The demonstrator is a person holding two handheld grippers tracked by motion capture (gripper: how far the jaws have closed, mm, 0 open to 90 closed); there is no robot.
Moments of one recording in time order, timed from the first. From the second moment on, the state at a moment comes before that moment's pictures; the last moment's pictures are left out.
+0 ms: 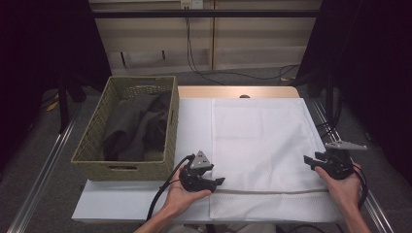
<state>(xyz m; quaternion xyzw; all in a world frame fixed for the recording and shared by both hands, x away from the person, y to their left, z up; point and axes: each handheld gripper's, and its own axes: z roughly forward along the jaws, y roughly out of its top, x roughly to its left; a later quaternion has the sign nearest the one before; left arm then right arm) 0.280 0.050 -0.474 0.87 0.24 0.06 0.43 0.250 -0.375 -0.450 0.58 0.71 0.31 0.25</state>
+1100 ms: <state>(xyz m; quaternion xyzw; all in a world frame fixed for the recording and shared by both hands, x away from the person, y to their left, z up) 0.287 0.046 -0.483 0.88 0.25 0.05 0.40 0.246 -0.404 -0.472 0.63 0.69 0.24 0.25</state>
